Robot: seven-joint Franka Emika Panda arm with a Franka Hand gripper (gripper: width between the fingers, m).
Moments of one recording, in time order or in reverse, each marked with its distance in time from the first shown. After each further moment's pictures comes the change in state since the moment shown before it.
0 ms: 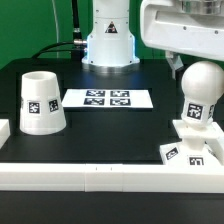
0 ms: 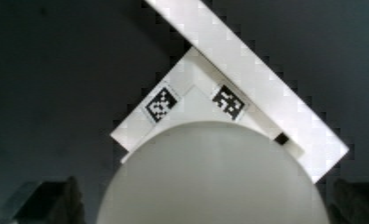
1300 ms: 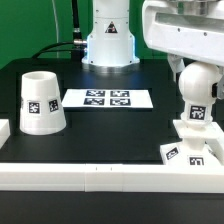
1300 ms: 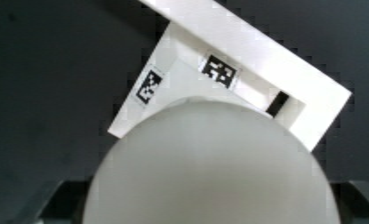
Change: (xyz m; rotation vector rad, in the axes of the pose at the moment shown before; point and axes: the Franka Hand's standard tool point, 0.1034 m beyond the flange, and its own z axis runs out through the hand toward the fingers) arm 0.010 0.001 0.001 0.053 0.030 0.374
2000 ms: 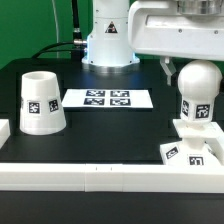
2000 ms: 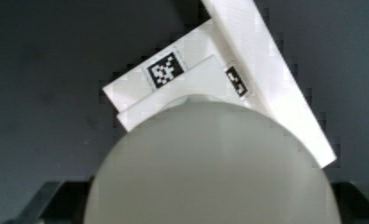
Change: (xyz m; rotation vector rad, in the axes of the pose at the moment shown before) arm 0.000 0.003 0.000 -0.033 0.019 -0.425
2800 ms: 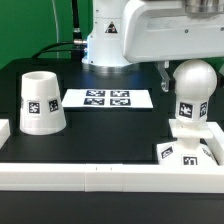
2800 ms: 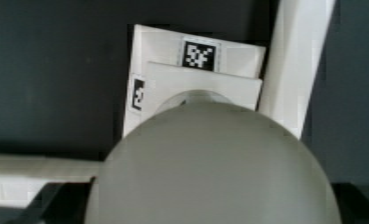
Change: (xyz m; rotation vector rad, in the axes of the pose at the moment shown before) arm 0.005 0.004 -0.002 -0.034 0.017 -0.679
